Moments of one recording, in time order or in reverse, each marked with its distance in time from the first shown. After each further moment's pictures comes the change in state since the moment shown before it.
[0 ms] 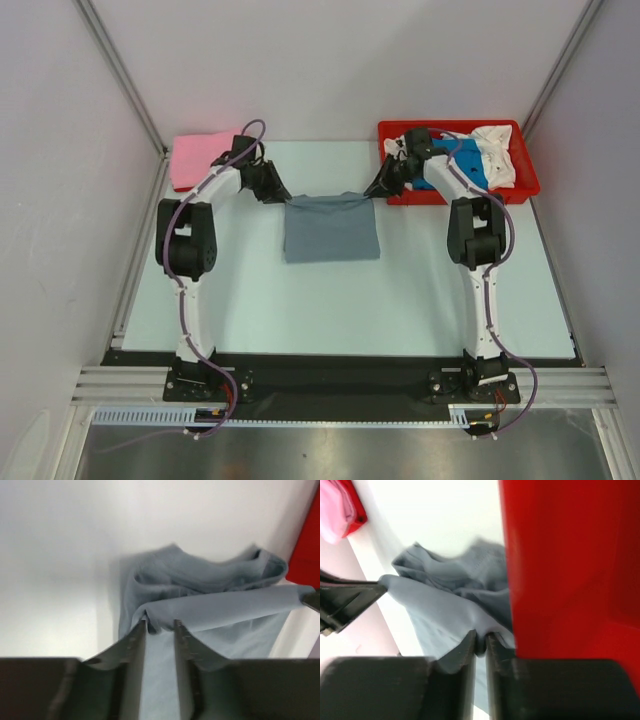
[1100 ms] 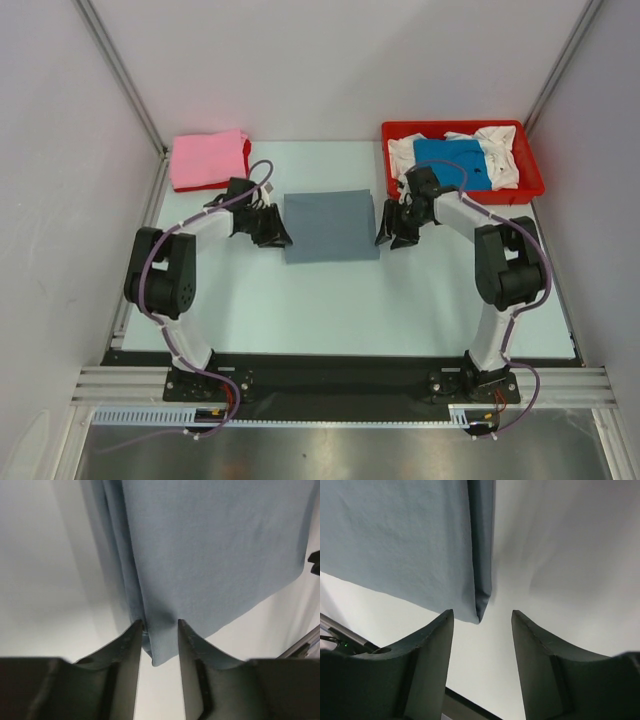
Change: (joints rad) left arm -0.050 -0.369 -0.610 0.177 0.101 0.162; right arm 0.082 -0.499 -0.742 0.093 0.194 -0.248
